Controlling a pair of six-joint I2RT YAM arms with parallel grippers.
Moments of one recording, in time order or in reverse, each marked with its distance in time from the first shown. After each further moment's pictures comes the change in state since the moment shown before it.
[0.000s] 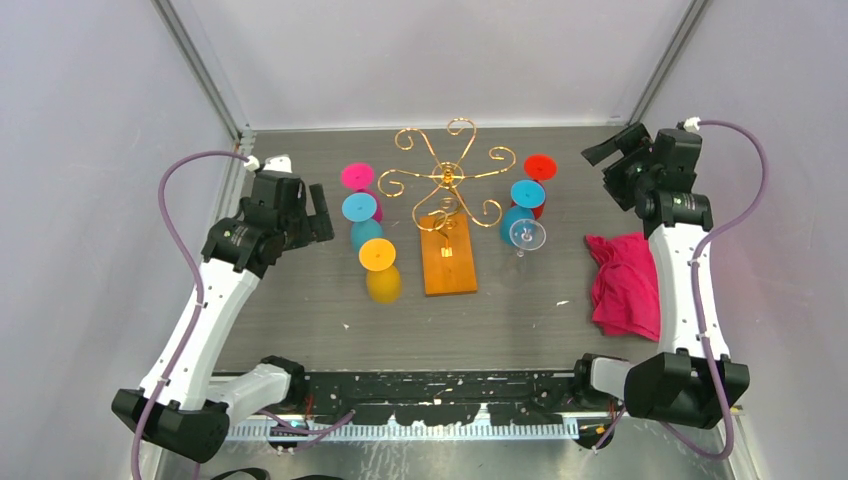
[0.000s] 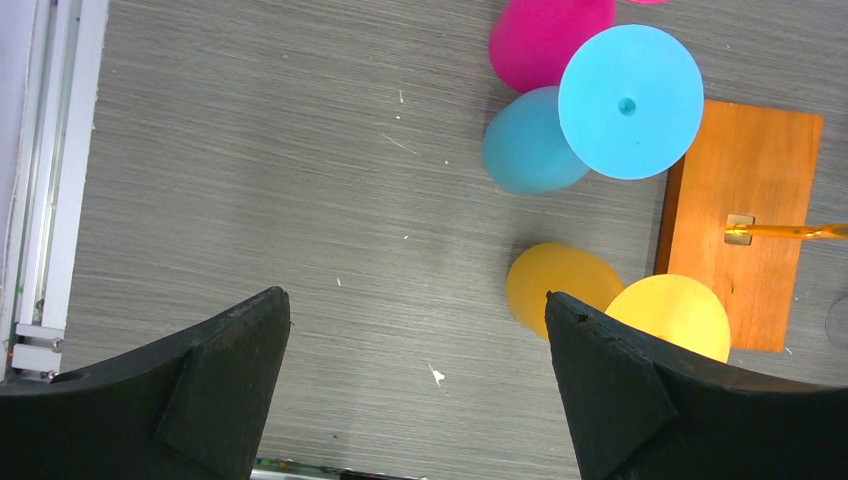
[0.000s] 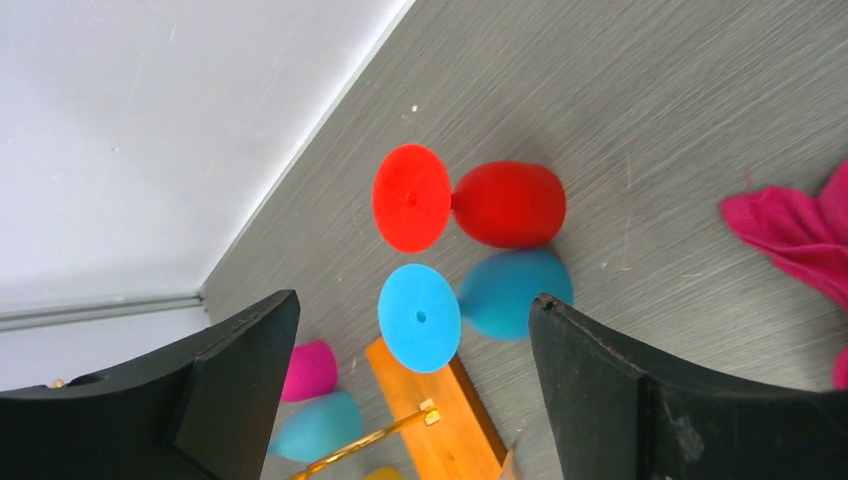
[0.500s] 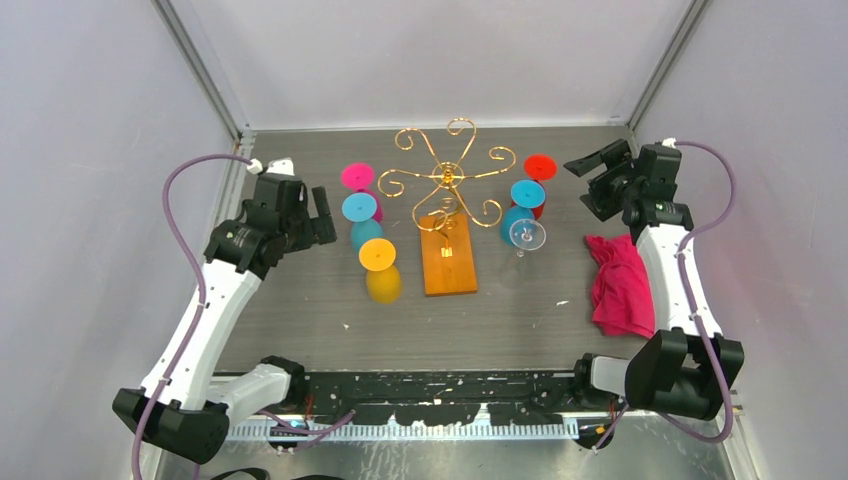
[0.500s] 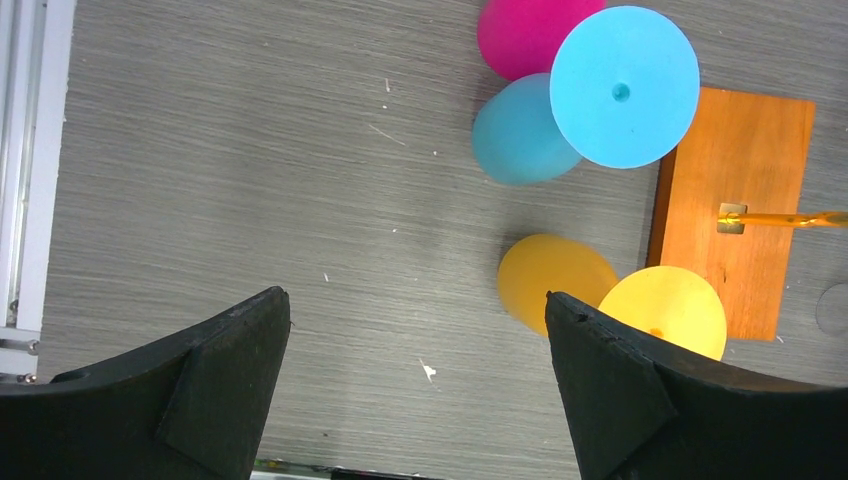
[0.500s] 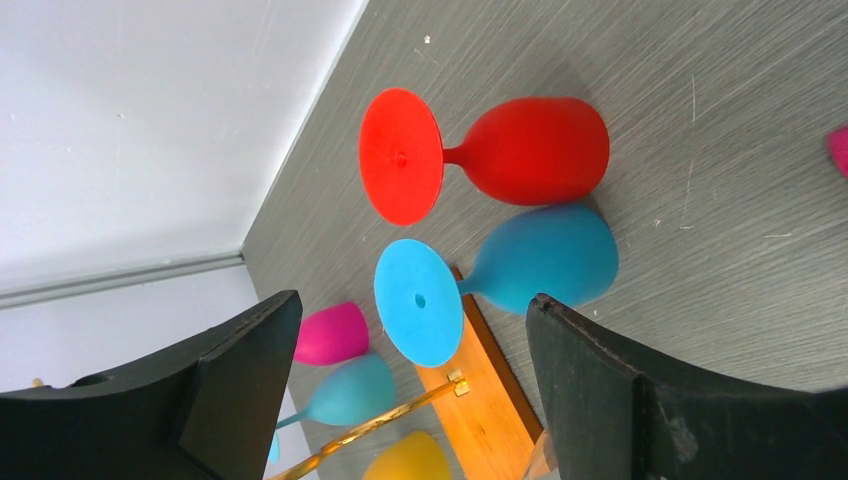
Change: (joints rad) left arm -0.001 -0.006 -0.027 0.016 0.029 -0.010; right arm -0.008 0.036 -0.177 0.154 -0.158 0.129
